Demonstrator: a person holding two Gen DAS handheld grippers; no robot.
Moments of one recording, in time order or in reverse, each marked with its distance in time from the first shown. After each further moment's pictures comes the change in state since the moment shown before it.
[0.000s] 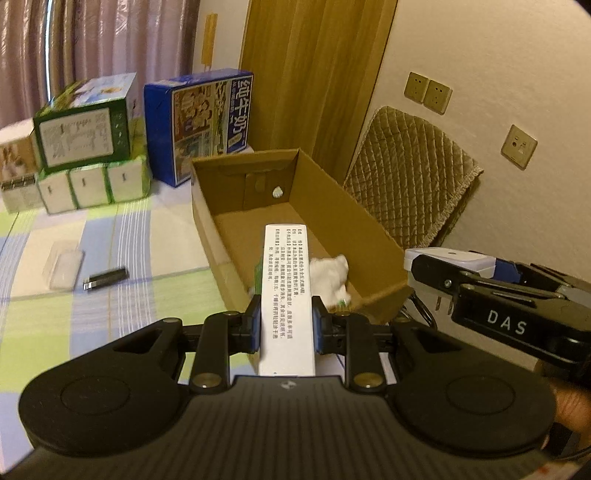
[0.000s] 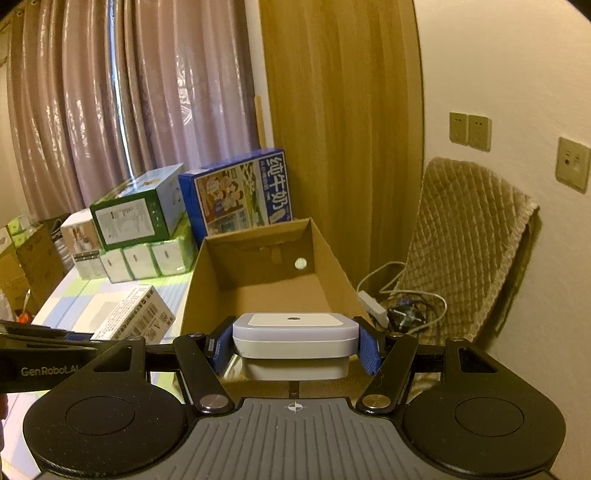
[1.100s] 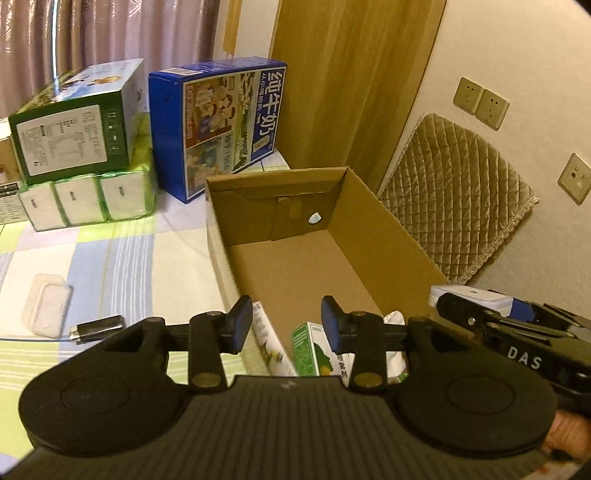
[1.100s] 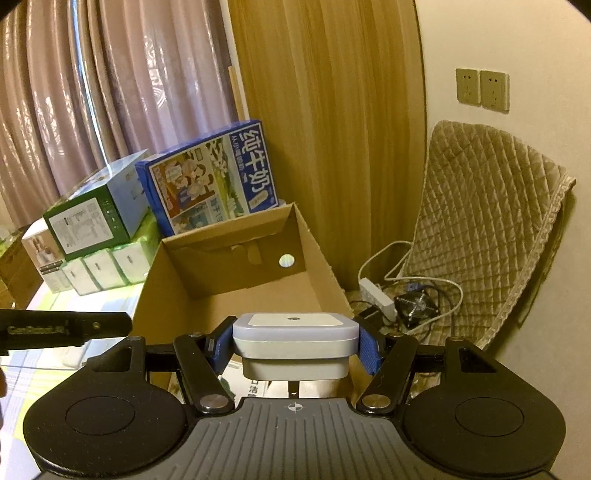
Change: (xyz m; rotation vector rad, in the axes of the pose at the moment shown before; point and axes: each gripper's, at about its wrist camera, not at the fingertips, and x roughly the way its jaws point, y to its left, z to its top) left arm 0.100 0.044 0.065 -0.065 0.028 0.046; right arm 0.113 -0.027 0.022 0.081 0.094 0.000
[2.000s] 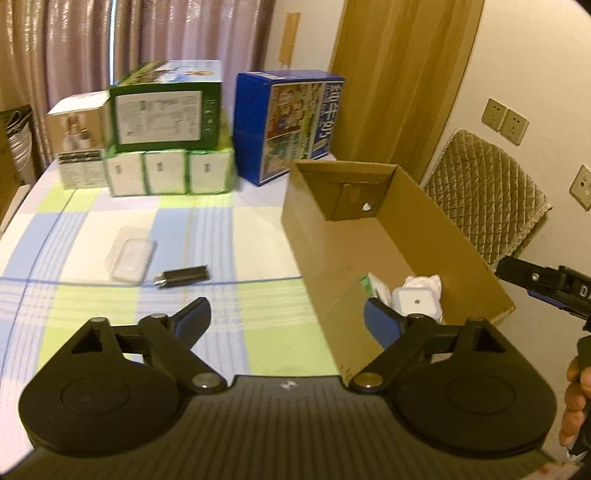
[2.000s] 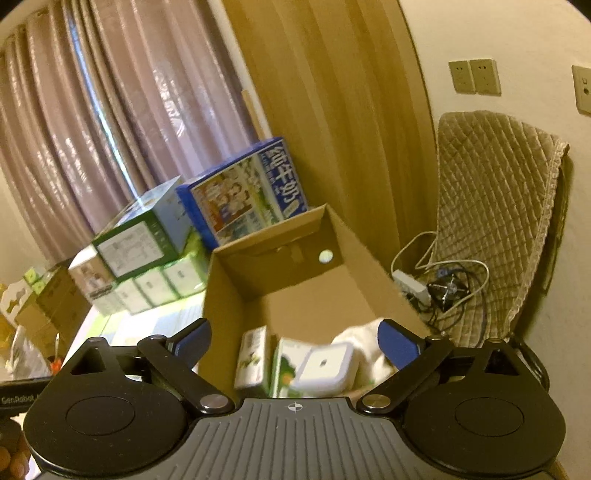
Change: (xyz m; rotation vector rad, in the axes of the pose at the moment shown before) left arm -0.093 0.063 -0.069 -0.076 -0.045 0.093; right arm -0.071 0.023 -0.030 0.102 -0.045 0.108
